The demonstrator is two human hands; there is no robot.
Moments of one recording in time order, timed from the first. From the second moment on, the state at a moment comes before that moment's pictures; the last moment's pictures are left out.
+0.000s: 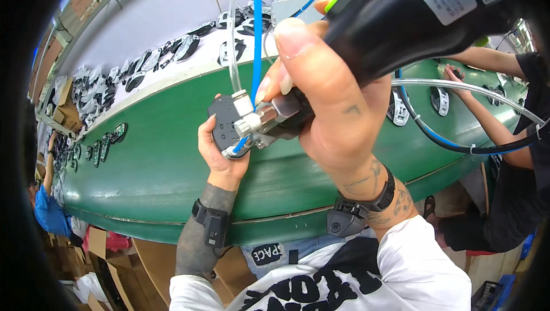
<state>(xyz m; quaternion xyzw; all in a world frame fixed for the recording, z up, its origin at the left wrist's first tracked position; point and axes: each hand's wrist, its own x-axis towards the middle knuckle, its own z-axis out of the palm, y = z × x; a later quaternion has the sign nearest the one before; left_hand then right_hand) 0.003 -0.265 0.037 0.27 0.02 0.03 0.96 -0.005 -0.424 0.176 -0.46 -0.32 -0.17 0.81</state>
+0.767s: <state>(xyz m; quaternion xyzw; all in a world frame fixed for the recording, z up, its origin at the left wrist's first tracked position) 0.001 -0.283 0.024 0.25 0.09 0.00 0.96 -0.011 -0.428 0.177 -0.40 -0.33 -0.17 0.84</state>
